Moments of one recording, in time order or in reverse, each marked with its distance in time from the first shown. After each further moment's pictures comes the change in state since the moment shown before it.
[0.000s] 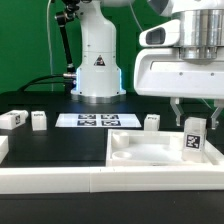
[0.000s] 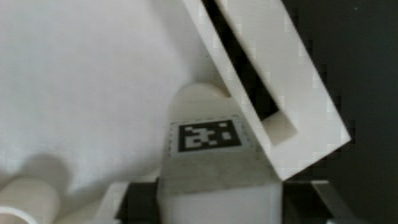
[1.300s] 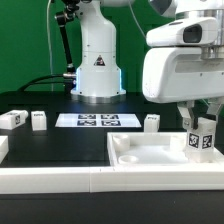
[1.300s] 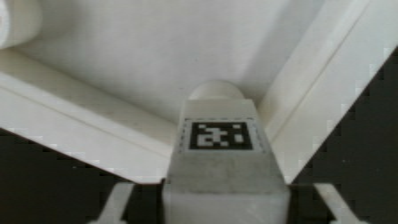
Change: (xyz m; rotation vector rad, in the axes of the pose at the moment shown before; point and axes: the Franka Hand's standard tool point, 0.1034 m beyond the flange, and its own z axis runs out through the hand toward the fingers) arm -0.005 -0.010 0.001 0.009 0.015 -1.102
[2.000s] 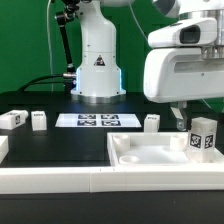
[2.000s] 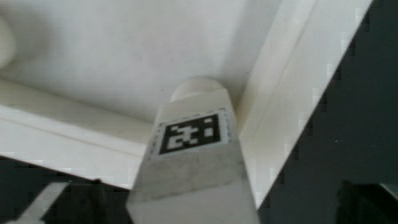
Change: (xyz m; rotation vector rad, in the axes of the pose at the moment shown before) arm 0.002 -0.007 0.000 0.013 0.006 0.106
